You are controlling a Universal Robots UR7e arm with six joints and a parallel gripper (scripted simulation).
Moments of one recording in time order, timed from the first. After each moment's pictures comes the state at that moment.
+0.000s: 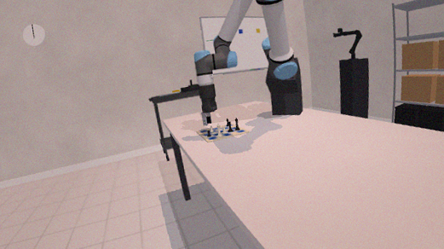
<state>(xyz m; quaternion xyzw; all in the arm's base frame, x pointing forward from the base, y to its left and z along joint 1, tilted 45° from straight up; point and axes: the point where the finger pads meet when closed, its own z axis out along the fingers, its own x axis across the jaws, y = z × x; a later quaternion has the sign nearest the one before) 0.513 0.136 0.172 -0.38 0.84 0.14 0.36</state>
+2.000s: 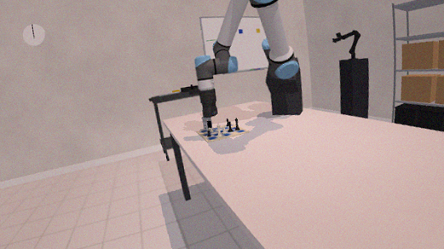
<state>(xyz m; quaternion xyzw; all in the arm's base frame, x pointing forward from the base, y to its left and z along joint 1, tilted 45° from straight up) 0.524 0.147 0.156 -0.38 0.84 0.14 0.36</state>
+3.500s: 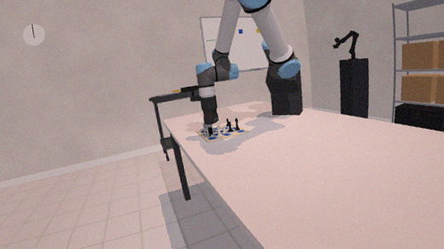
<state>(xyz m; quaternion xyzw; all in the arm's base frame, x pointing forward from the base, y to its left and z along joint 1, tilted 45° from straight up) 0.540 0.164 0.132 -0.38 0.84 0.14 0.36</state>
